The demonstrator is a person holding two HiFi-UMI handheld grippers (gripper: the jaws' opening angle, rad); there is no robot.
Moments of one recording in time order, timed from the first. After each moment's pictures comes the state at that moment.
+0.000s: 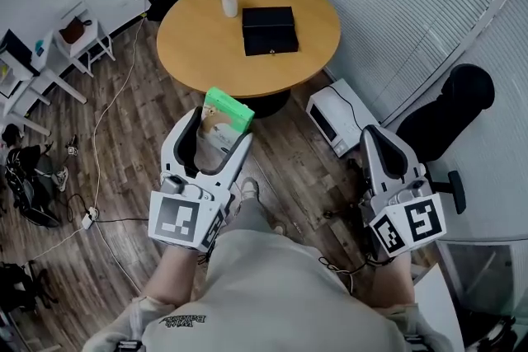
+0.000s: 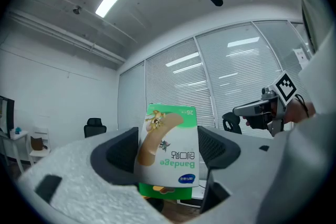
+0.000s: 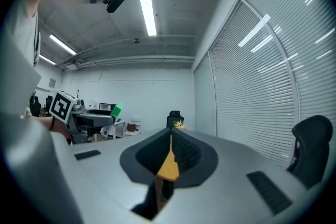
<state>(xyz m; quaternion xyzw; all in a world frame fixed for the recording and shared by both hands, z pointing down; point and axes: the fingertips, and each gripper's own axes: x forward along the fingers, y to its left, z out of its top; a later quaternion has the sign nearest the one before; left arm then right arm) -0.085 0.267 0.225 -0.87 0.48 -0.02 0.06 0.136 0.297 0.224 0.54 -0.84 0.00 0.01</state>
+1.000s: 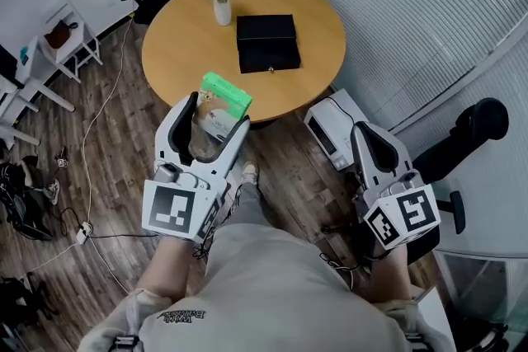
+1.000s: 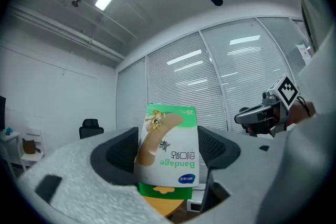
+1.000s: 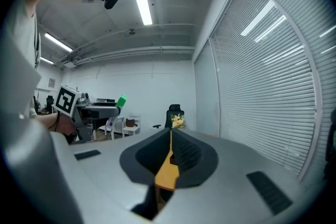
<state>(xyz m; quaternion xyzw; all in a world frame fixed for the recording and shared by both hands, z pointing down) -0.096 0.109 0.242 -0.88 0.48 -0.02 0.07 0.115 0.146 0.267 0.53 -0.85 0.02 0.04</state>
